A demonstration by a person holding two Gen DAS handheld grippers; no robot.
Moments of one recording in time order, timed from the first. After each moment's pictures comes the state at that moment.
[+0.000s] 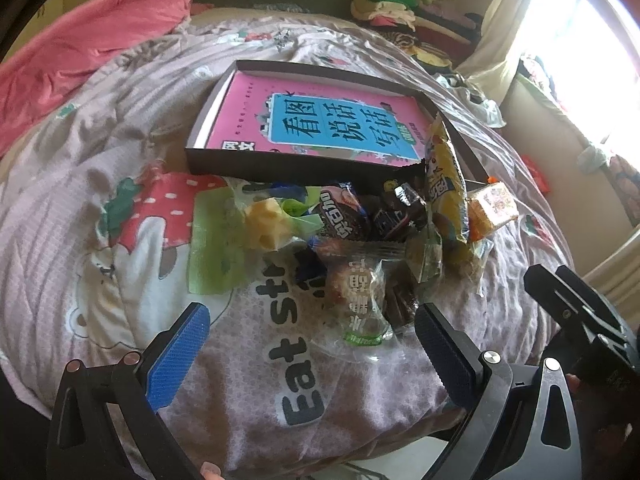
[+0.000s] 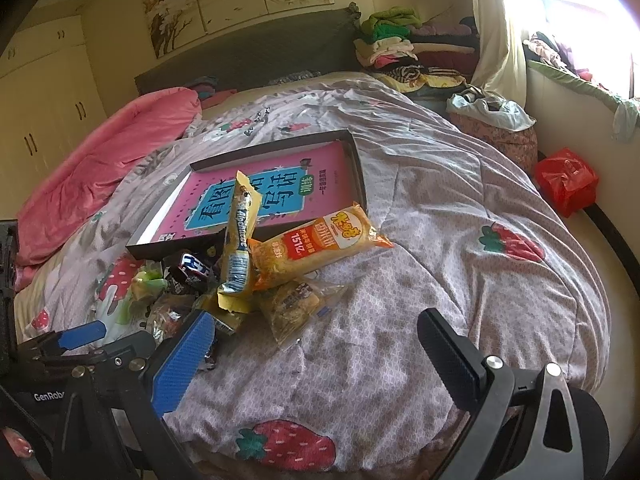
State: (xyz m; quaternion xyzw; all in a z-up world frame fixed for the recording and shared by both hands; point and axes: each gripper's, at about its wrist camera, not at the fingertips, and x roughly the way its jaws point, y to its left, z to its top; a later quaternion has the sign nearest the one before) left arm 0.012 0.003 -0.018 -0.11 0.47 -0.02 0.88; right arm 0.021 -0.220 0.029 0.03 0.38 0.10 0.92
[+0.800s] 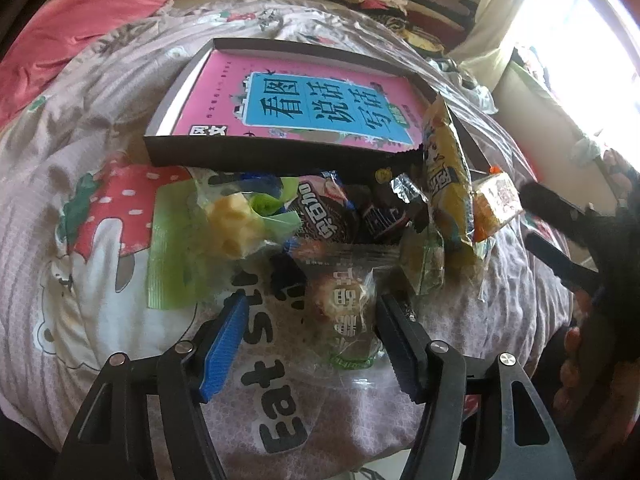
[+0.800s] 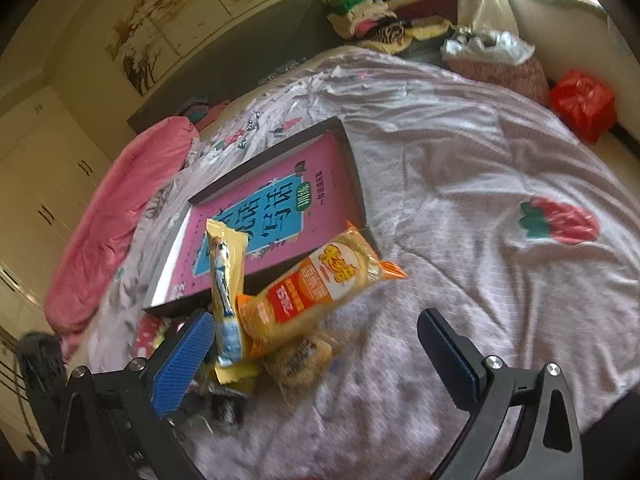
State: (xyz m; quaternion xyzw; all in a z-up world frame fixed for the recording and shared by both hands) left arm 0.035 -0.006 -0.033 -0.11 0.49 -0.04 0.86; right arm 0.091 -0.251 0.010 0.19 0.42 0.14 0.88
